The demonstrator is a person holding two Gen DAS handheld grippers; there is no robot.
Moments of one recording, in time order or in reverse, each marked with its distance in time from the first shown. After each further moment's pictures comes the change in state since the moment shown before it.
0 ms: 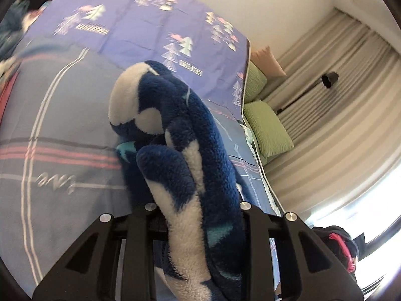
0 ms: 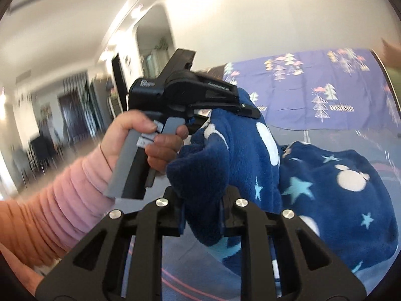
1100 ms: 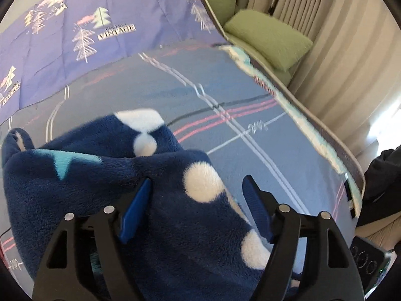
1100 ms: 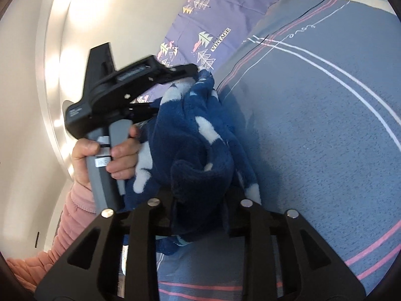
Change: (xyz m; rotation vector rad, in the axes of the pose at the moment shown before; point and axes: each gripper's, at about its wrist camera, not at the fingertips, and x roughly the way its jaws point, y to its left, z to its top) left arm 0.270 -0.189 -0.035 0.495 0.276 0.240; right arm -0.093 -0.271 -0.112 0.823 -0.037 -0.081
